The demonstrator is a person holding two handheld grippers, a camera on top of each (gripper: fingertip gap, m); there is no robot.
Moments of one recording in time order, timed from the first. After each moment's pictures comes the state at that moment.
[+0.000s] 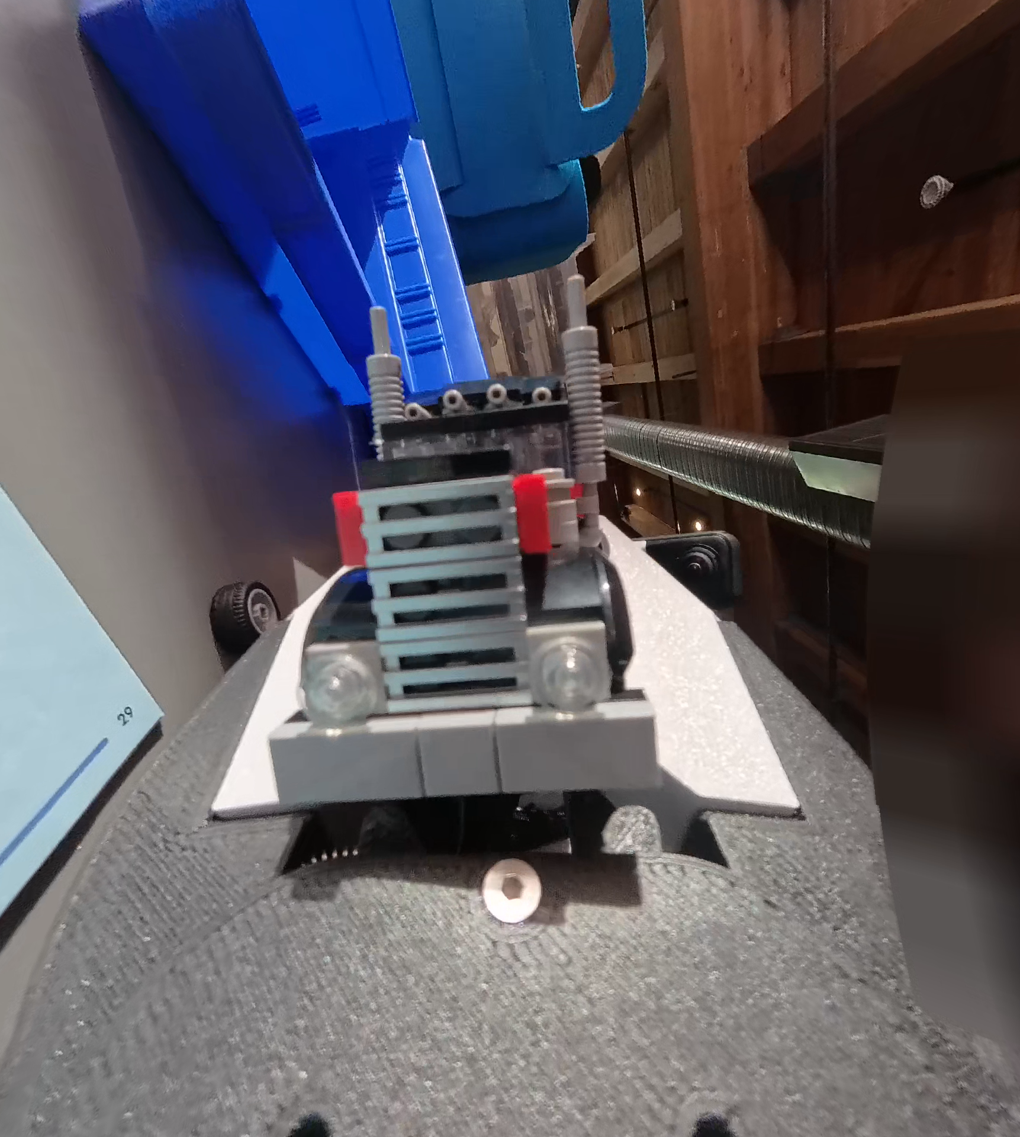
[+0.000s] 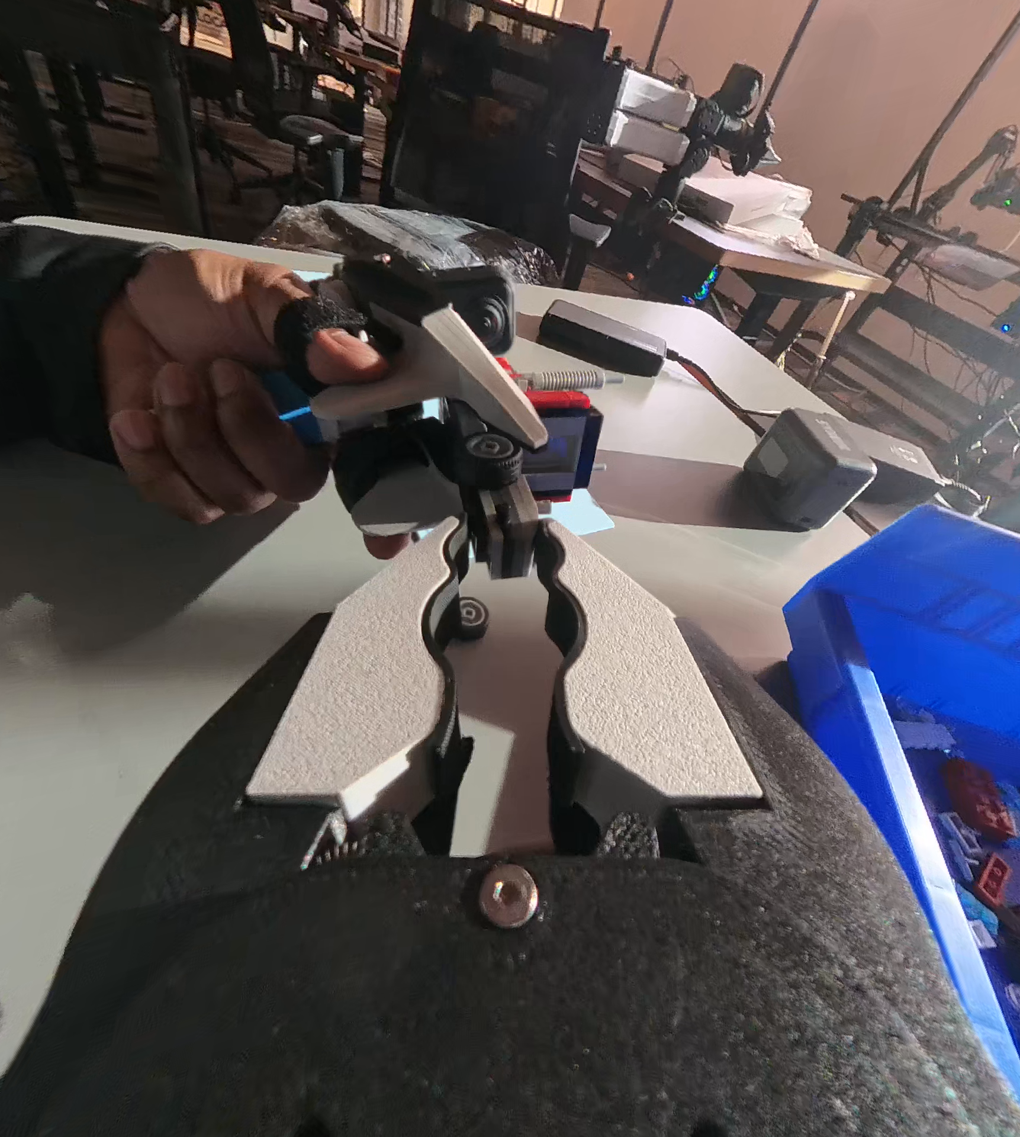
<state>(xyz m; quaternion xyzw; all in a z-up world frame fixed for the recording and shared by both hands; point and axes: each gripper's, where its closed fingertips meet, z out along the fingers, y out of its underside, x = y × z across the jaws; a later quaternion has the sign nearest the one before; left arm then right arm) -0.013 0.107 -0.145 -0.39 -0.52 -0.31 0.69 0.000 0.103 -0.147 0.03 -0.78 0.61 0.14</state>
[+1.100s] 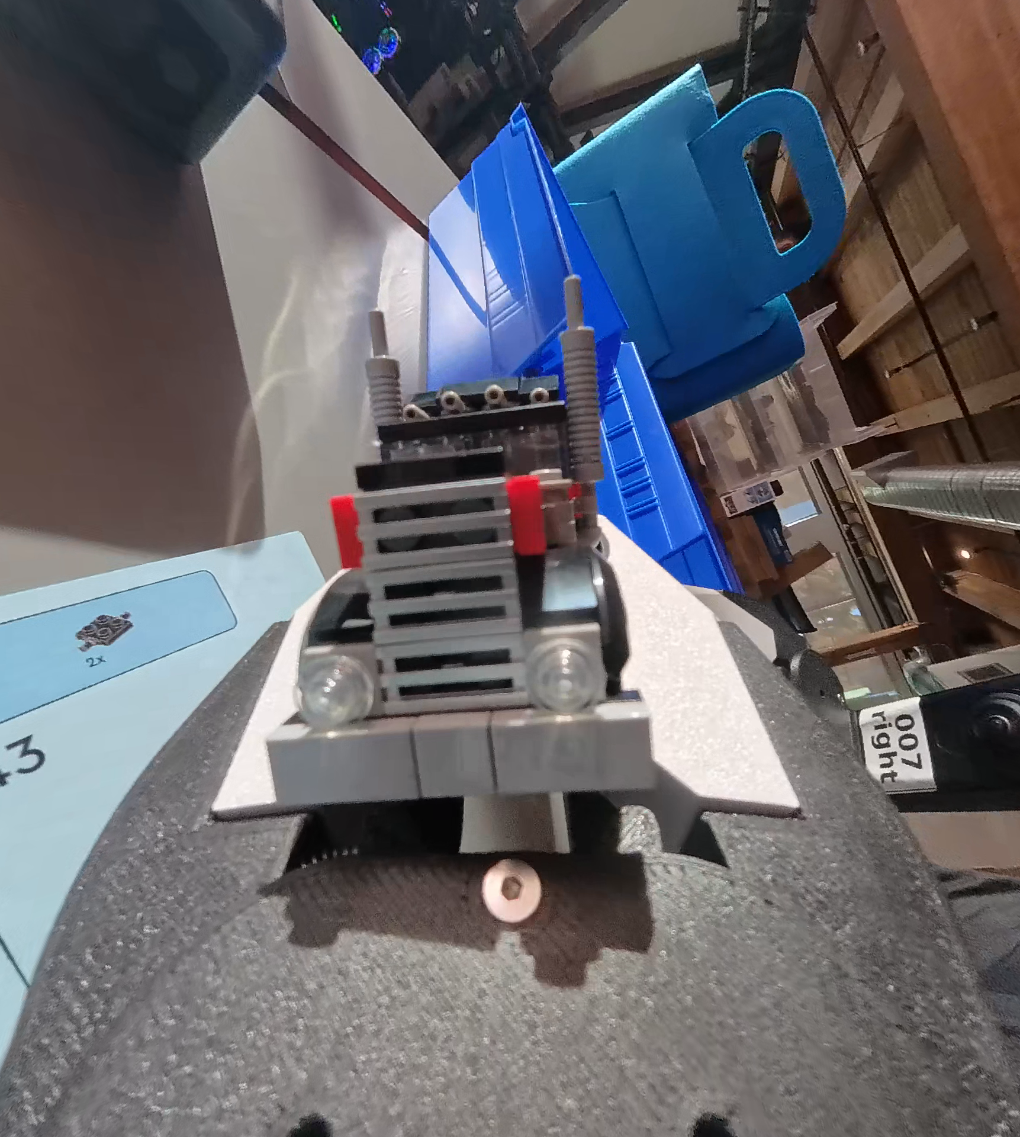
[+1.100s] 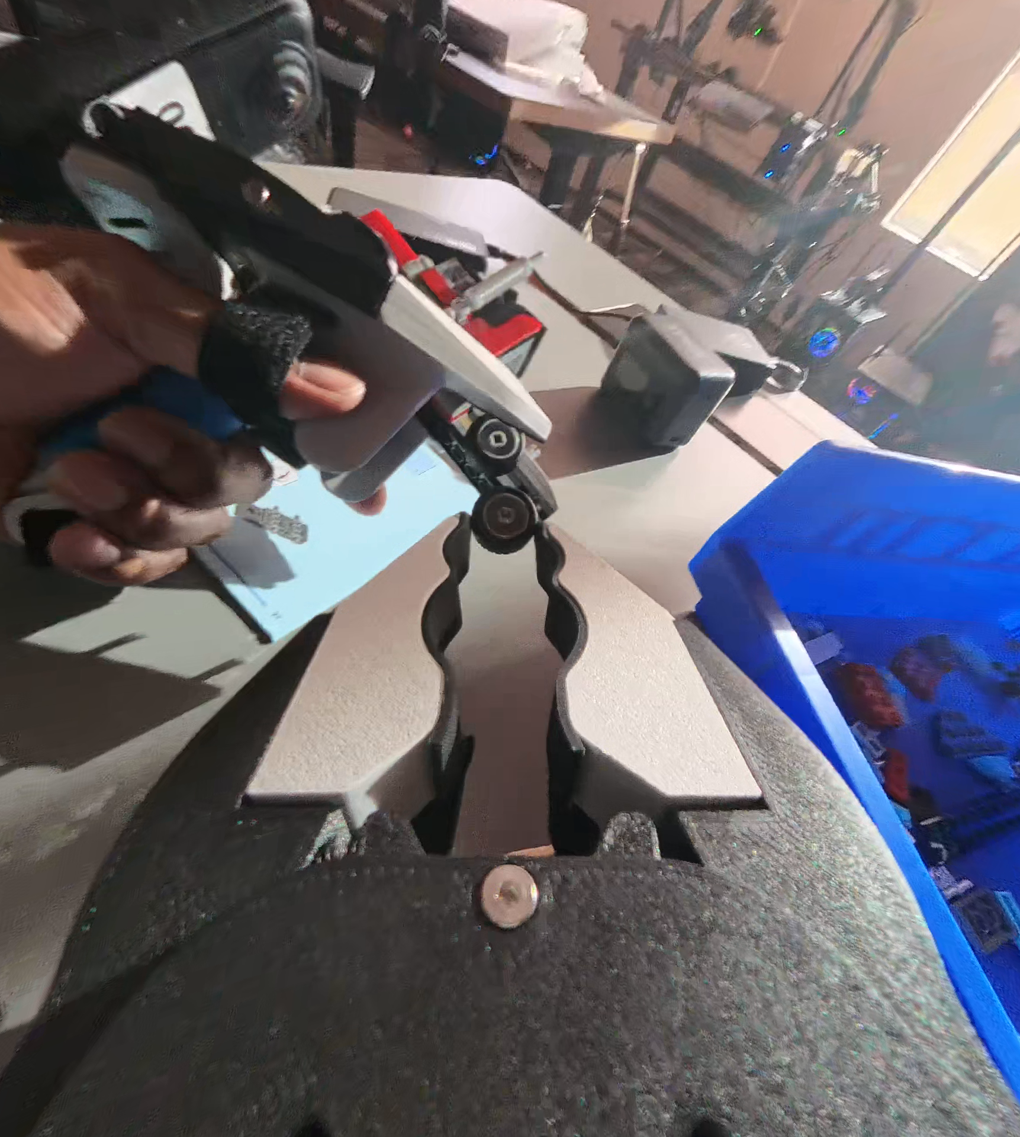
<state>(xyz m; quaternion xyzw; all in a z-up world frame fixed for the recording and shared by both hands) -0.091 0.040 -0.170 -0.46 -0.60 -0.06 0.65 -0.060 0.068 -0.164 -0.12 -0.80 0.53 0.27</state>
